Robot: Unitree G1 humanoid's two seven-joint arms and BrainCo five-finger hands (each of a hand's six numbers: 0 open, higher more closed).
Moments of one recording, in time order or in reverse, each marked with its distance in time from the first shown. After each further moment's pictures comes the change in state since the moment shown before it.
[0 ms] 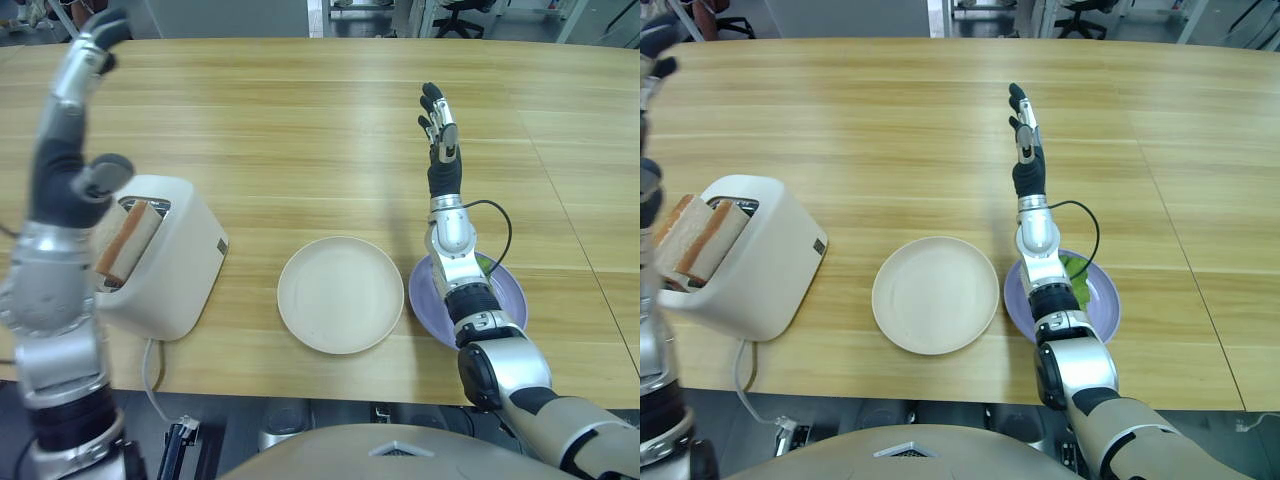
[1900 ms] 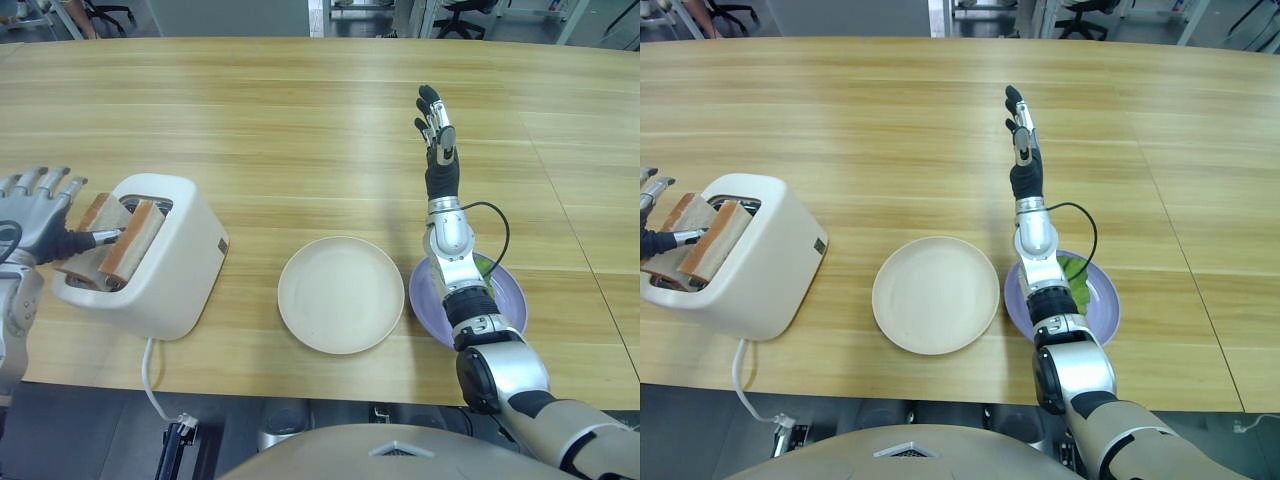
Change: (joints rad) left arm 0.237 0.398 -0.216 0.478 0.841 0.206 0.127; right arm 0.017 0.006 -0.002 -0.026 0.010 0.020 0.011
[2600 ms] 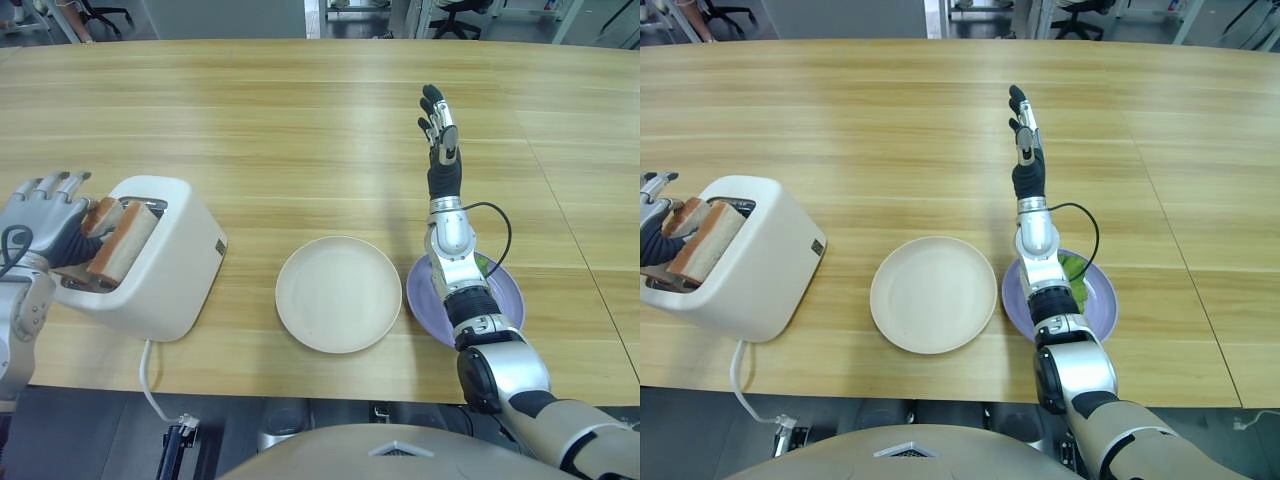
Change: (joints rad) left arm 0.017 -0.010 0.000 -0.052 -0.021 -0.036 0.007; right arm 0.000 -0.003 -0.001 0.000 0.000 -0.003 -0.015
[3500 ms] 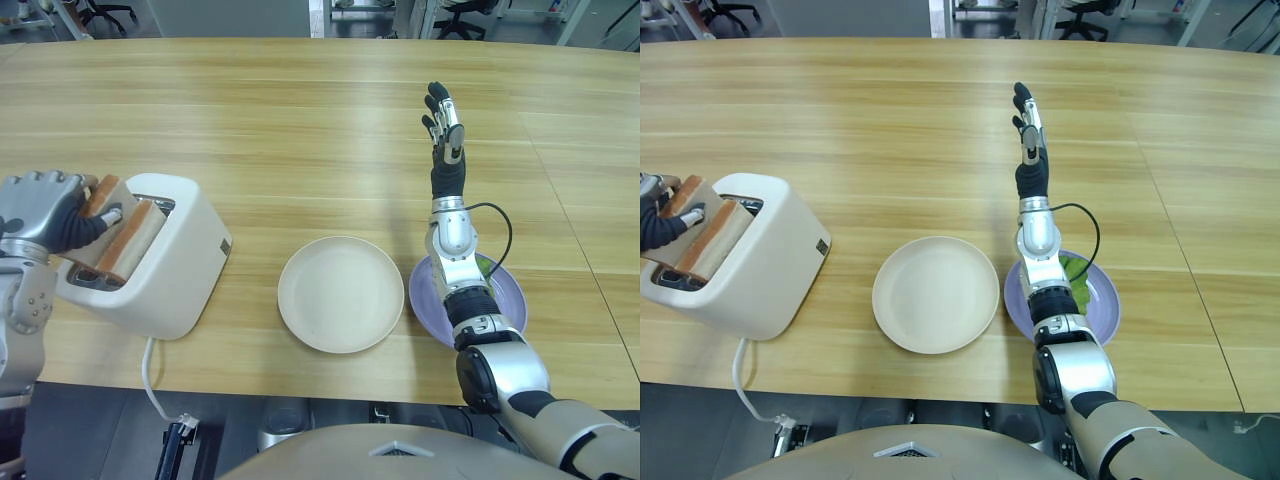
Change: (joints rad) left arm -0.073 -0.098 0.080 -0.089 -0.117 0.002 0.003; right arm 0.000 0.005 -0.020 0.000 0.010 -0.019 0.003
